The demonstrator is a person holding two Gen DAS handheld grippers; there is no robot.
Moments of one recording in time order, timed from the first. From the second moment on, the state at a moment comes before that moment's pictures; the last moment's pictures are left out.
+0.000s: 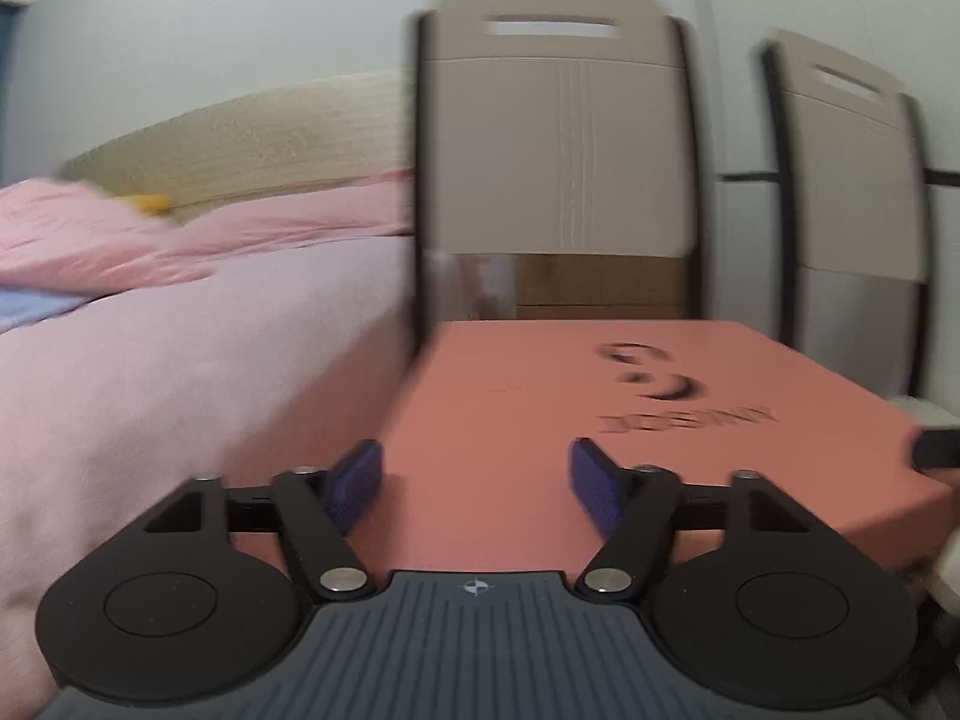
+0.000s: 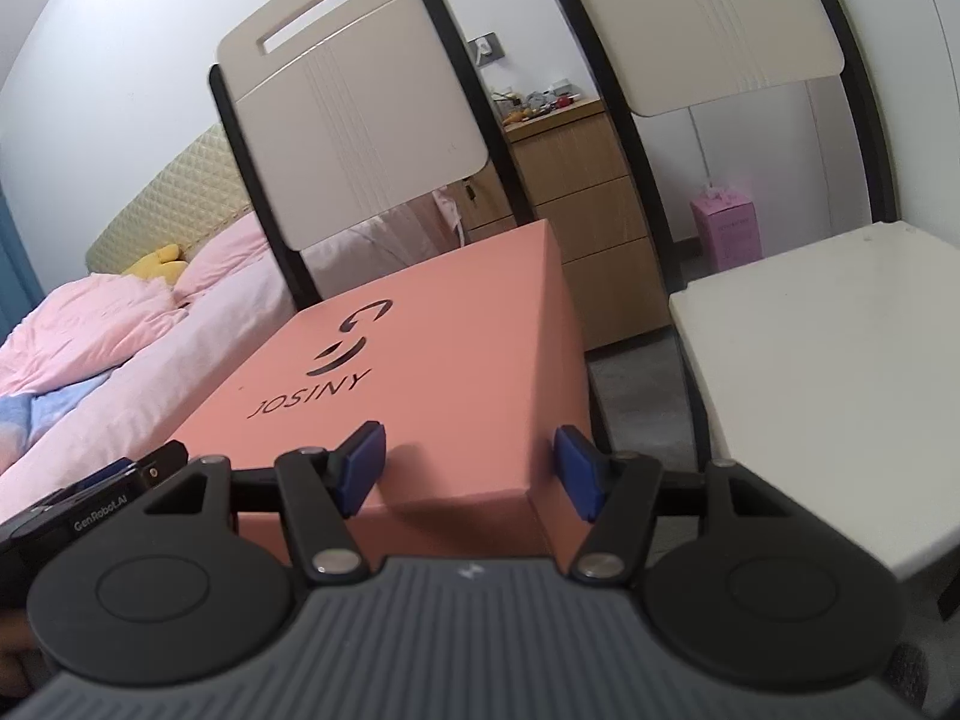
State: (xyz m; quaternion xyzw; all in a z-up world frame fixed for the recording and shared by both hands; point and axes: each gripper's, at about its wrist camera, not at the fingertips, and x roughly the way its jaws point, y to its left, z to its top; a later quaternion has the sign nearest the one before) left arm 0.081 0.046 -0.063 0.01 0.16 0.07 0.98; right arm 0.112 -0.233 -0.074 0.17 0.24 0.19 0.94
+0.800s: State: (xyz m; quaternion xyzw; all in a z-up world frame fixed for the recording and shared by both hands) left arm 0.025 0.054 -0.073 0.03 0.16 0.07 0.99; right arm 0.091 -0.222 -0.078 0.13 0.22 0.24 0.94
